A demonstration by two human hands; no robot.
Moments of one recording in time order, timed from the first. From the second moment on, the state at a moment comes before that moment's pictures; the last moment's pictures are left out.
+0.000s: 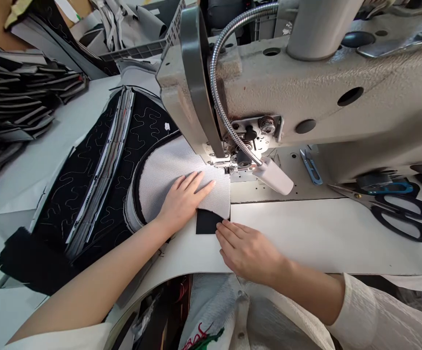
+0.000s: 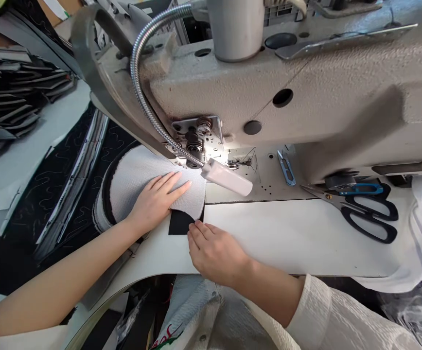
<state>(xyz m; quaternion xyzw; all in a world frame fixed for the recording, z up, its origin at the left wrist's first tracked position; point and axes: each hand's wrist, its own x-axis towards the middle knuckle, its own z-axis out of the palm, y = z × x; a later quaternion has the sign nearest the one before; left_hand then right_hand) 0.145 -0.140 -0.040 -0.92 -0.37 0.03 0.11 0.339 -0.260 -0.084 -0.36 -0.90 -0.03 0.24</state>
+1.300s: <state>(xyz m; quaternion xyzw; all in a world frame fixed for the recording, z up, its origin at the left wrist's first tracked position) 0.156 -0.047 -0.056 -0.96 -0.26 -0.09 0.05 0.347 -0.217 -0.075 -0.44 -0.87 0.01 0.22</state>
